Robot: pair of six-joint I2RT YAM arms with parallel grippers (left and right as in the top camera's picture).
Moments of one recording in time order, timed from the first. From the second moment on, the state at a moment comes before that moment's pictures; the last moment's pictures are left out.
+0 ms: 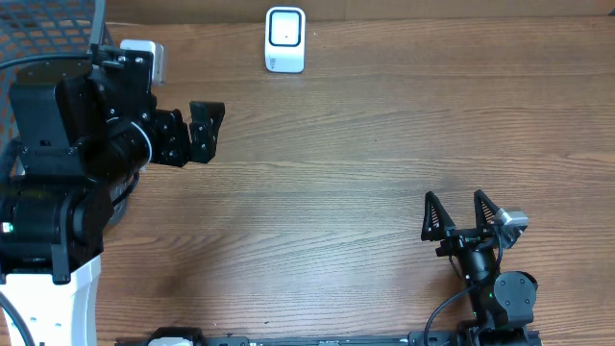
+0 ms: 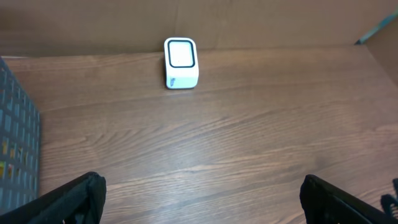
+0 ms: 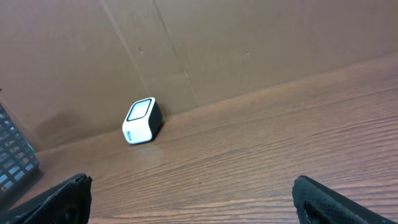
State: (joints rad) left arm -0.04 1.24 1.76 -1.15 0.29 -0.07; right arm 0.09 0.01 0.02 -0.03 -0.07 0.36
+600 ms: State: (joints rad) left arm -0.04 1.24 1.76 -1.13 0.23 -0.13; right arm 0.09 0.01 0.02 -0.03 -0.07 0.36
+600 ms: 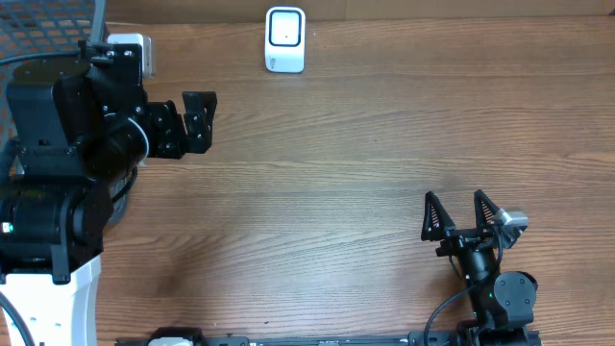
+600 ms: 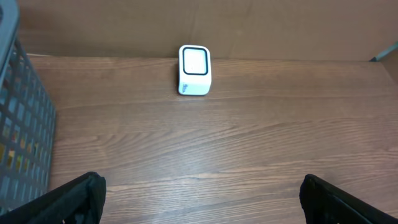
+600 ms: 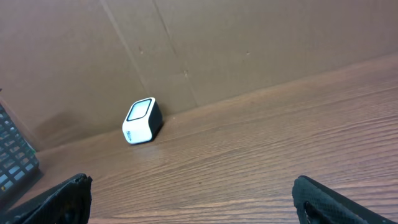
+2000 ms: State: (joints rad) left arm -0.04 1.24 1.76 -1.11 0.21 -0.16; right arm 0.09 0.01 0.02 -0.03 -0.07 0.36
